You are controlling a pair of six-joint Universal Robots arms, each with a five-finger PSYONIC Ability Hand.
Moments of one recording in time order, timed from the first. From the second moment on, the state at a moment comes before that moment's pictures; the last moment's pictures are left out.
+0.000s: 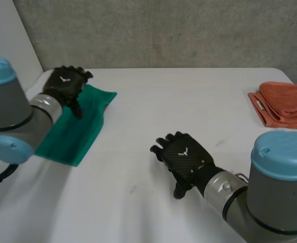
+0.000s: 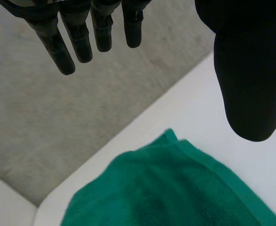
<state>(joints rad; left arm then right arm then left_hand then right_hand) 4.45 -2.09 -1.30 3.27 -1.43 3.55 2.19 -1.28 1.77 -0.14 1.33 2.75 0.21 0.21 0.22 0.21 0.04 0.19 0.21 0.21 0.23 0.06</state>
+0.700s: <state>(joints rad) 4.41 -2.80 -0.58 3.27 -1.34 3.86 1.94 -1.40 1.98 -0.23 1.34 2.70 1.14 1.19 1.19 1.19 0.97 0.19 0.21 0.21 0.23 0.06</state>
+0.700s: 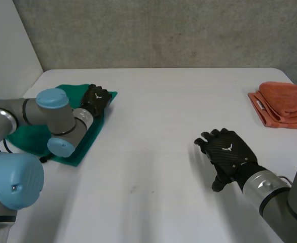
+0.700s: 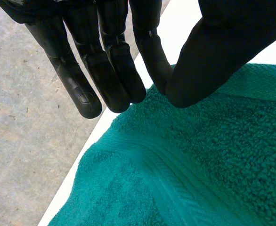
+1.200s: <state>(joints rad) 4.43 -2.77 -0.62 3.28 -1.37 3.93 1.90 -1.43 2.00 -0.24 1.33 2.70 0.49 0.48 0.49 0.48 0.30 0.19 0.21 0.21 0.23 0.06</state>
